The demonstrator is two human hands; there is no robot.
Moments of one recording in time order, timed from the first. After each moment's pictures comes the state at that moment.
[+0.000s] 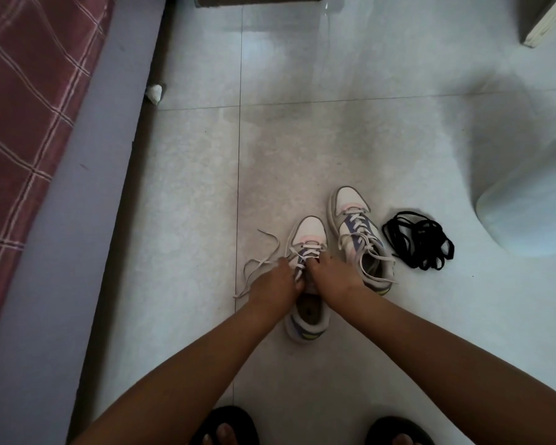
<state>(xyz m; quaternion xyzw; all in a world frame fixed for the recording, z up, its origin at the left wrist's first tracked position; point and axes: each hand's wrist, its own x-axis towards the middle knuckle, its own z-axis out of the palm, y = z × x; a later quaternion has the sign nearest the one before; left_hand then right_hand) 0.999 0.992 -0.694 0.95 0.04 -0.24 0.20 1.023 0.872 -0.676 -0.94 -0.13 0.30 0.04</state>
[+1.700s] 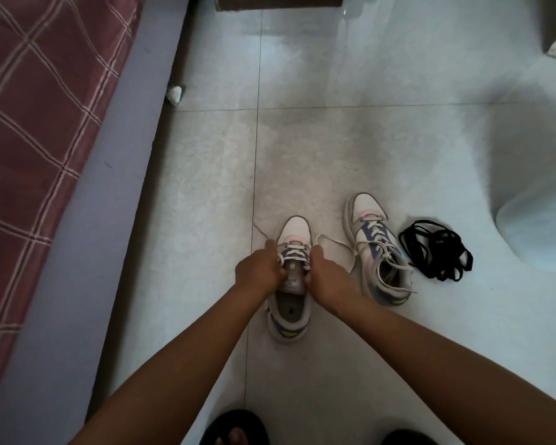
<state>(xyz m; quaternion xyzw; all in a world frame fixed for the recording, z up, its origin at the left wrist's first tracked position) 1.031 1.043 -0.676 0.96 0.07 -0.23 0.16 1.025 0.904 -0.679 -0.93 -0.03 0.28 0.23</state>
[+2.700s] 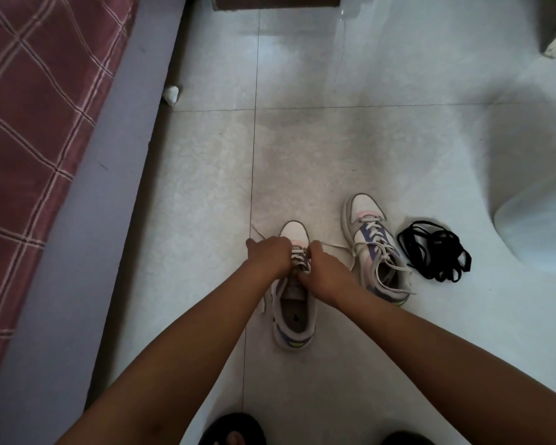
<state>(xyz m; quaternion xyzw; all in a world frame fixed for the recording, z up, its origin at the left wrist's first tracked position) 1.067 1.027 -0.671 0.94 -0.02 -0.33 0.04 1.036 0.905 -0.674 -0.93 -0.04 0.28 0.24</state>
